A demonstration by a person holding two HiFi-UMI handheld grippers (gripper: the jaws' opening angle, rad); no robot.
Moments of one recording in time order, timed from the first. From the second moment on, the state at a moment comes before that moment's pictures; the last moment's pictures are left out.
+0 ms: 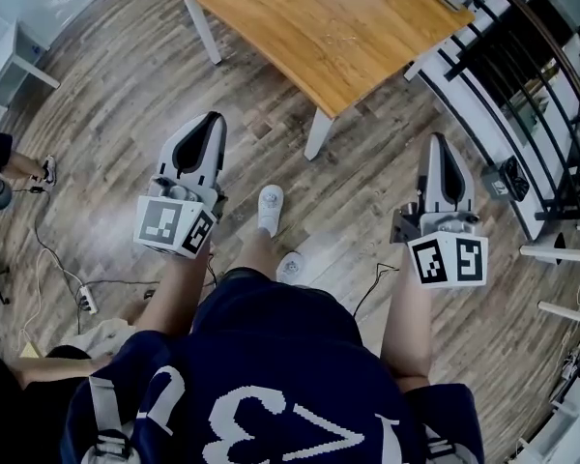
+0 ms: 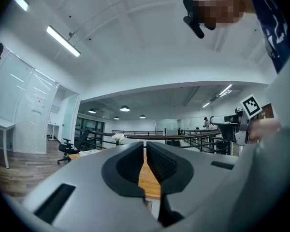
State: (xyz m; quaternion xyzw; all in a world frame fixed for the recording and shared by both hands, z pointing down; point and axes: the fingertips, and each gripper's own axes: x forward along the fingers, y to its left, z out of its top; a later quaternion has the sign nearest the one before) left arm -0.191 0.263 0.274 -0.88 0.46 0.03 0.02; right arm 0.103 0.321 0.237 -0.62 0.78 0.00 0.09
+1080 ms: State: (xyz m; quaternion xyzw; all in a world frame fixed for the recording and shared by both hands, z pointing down) left arm -0.151 -0.025 0.269 -0.92 0.39 0.05 0.01; right arm 0.111 0.089 0.222 -0.67 0.74 0.02 0.07
